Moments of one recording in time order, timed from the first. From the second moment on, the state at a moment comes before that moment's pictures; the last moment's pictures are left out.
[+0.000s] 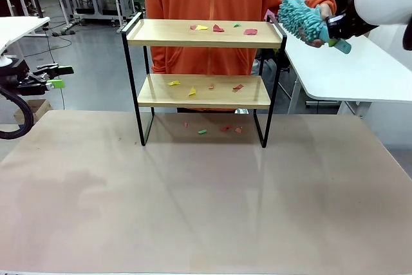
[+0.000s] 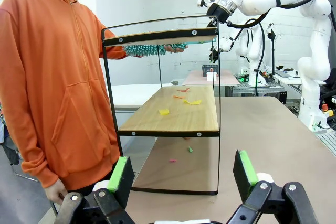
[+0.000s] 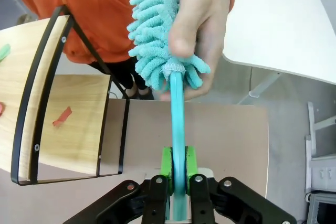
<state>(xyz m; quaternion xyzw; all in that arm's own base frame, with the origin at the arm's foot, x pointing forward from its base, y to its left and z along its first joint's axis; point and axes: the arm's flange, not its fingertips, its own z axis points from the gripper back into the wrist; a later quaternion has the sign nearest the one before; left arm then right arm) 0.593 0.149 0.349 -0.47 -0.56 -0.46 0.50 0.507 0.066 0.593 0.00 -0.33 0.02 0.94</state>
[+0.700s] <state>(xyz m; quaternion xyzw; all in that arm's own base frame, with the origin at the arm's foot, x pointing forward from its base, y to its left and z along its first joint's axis) 0.593 0.149 0.349 -0.47 -0.56 -0.46 0.50 0.504 0.065 0.593 -0.01 -0.32 0.01 0.95</state>
